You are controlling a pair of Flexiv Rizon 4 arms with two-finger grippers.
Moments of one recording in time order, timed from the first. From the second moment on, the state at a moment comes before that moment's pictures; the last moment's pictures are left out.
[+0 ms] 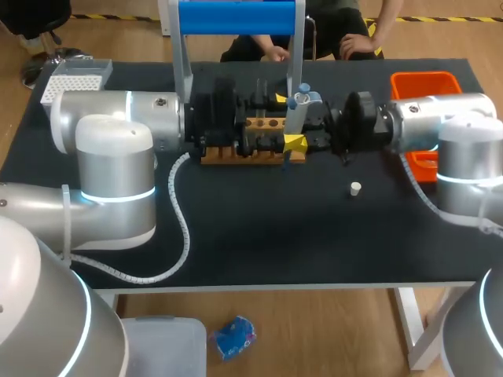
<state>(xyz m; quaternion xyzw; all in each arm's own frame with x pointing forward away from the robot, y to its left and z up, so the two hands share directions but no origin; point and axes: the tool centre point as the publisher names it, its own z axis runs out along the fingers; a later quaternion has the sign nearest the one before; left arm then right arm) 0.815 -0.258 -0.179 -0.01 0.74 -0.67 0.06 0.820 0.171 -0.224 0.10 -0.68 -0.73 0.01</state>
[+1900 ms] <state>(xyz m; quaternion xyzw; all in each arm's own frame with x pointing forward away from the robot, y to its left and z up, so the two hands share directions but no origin) 0.815 -0.259 -0.179 -0.01 0.74 -0.67 0.06 0.842 0.038 -0.259 0.04 -0.75 -0.65 -0.05</state>
